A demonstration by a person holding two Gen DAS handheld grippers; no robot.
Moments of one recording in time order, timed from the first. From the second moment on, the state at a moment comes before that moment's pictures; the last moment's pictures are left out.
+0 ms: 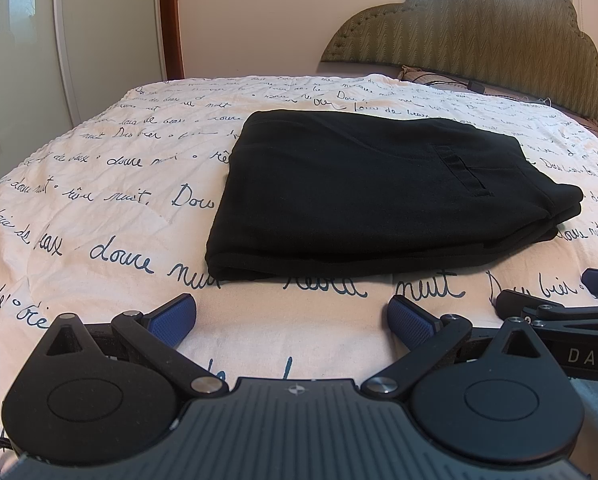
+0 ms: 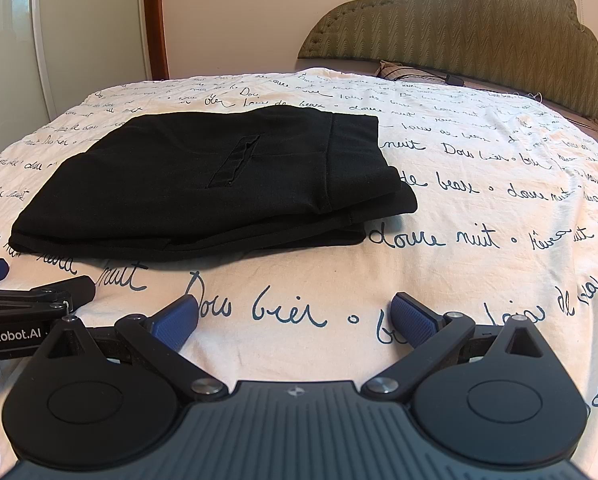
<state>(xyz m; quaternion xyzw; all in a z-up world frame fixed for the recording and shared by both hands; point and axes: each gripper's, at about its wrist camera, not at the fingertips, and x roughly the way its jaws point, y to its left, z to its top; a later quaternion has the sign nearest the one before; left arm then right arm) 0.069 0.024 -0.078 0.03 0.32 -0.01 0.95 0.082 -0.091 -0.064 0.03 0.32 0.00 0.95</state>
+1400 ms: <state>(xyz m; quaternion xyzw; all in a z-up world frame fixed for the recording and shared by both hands) 0.078 0.026 -0.076 0.01 0.33 -0.02 0.94 0.082 -0.091 -0.065 0.03 0.32 0.00 0.95</state>
